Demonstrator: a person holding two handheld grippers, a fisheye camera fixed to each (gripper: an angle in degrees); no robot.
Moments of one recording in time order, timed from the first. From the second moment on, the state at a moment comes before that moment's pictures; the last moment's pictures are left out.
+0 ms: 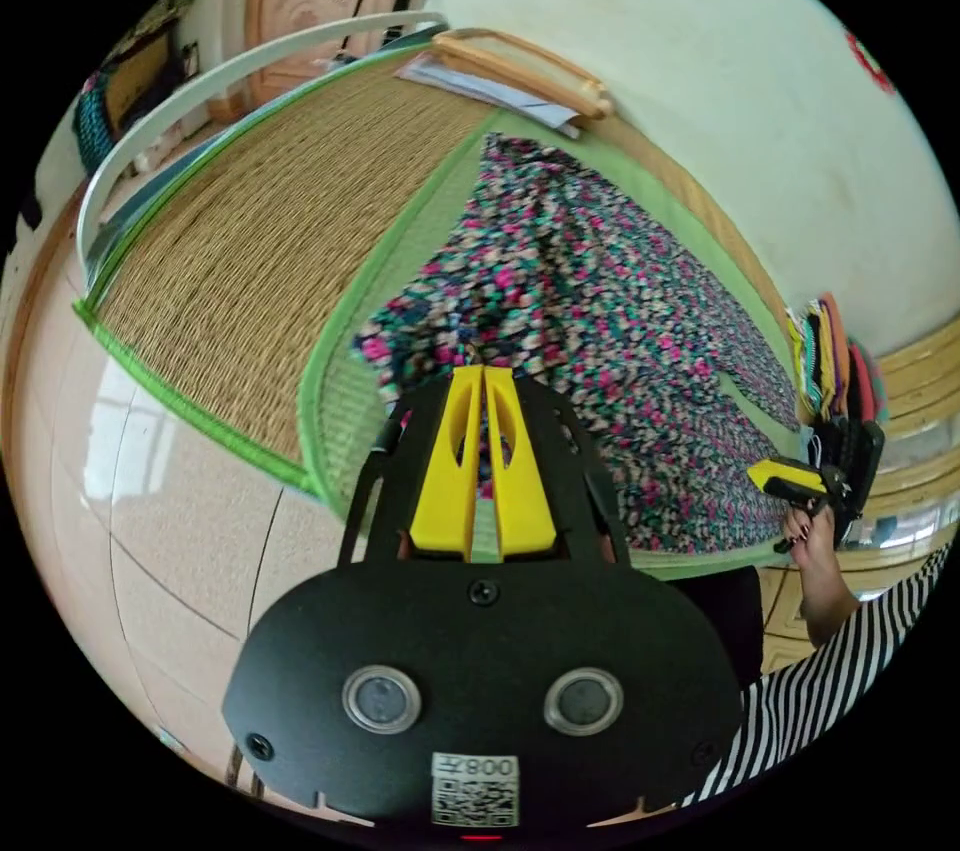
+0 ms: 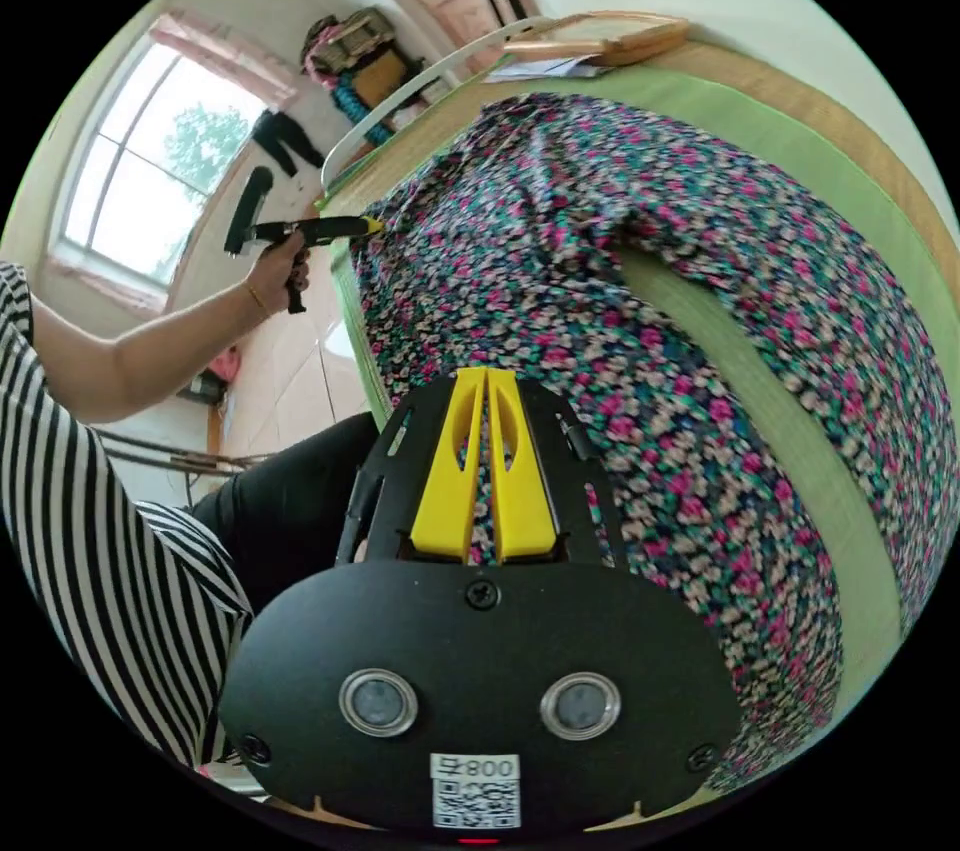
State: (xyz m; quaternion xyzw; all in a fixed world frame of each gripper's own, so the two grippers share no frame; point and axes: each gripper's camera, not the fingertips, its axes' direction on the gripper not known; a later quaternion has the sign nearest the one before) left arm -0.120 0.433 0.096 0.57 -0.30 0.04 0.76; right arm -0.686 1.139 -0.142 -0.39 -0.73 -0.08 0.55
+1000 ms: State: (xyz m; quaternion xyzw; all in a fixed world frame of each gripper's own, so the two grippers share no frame) left arm 0.018 0.430 -0.038 0.41 -0.49 0.20 0.74; right arm -0.884 1.019 -0.003 -0.36 -0.62 -0.17 0.68
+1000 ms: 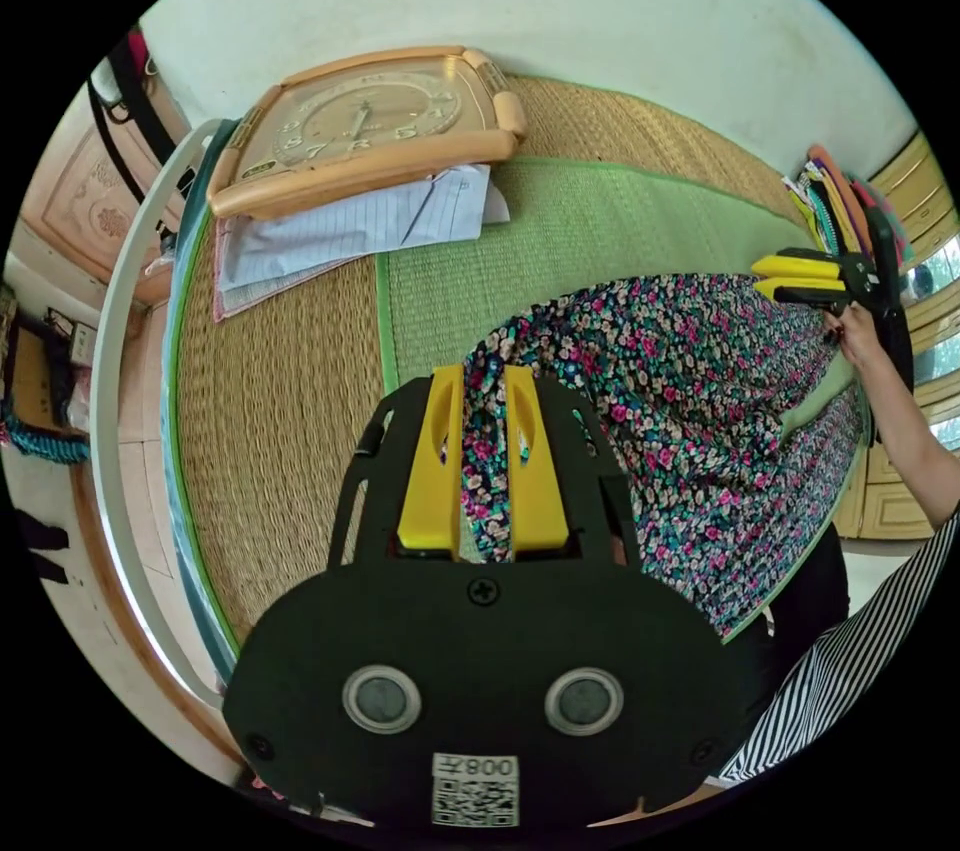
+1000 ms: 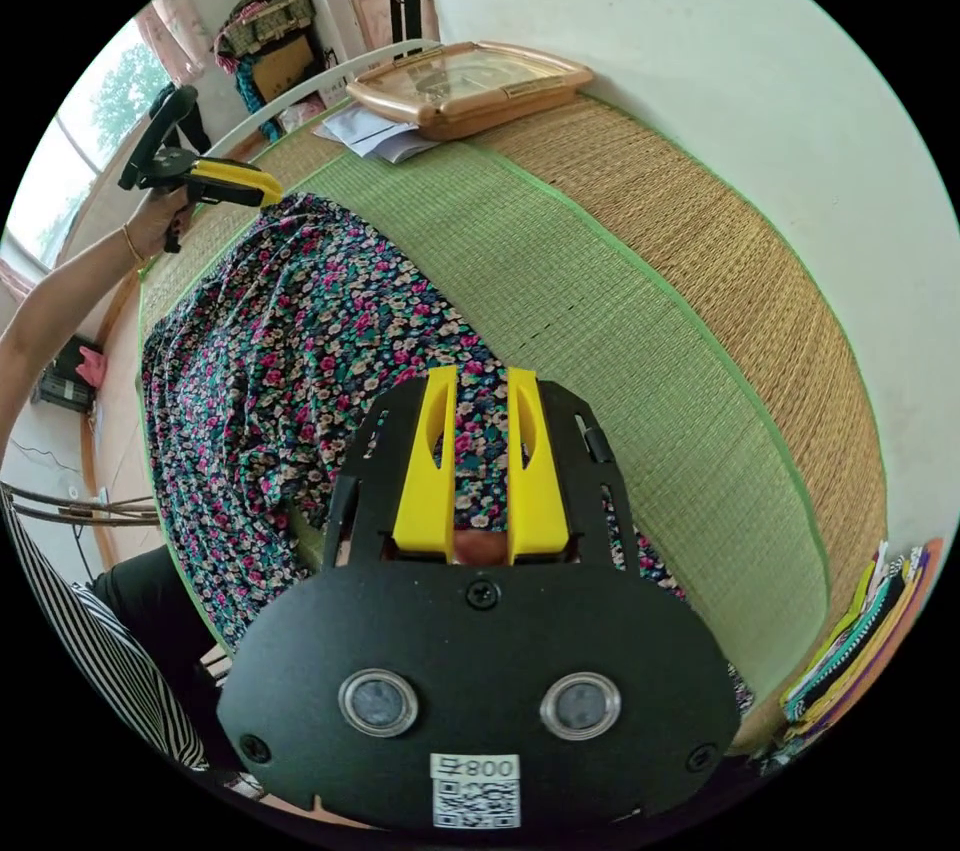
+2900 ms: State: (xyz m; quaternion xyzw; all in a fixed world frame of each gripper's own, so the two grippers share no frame) left arm -0.019 0.610 0.090 0.27 -0.58 0.21 0.74; right arm -0.826 0.982 -0.302 -0.36 -0.63 -0.27 0.63
